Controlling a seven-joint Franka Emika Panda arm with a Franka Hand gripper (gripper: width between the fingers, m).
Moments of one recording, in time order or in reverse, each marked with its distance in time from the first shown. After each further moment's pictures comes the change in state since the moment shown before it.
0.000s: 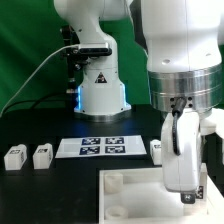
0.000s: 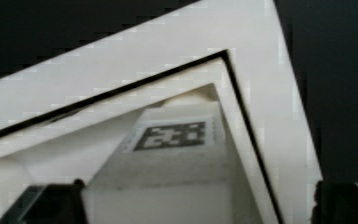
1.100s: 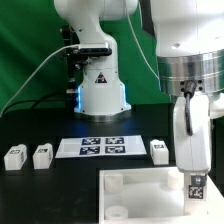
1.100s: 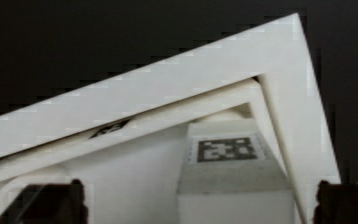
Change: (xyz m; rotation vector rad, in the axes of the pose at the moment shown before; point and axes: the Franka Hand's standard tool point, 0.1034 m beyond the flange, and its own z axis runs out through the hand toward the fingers) arm -0.011 0.018 -0.014 0.000 -0.015 -0.016
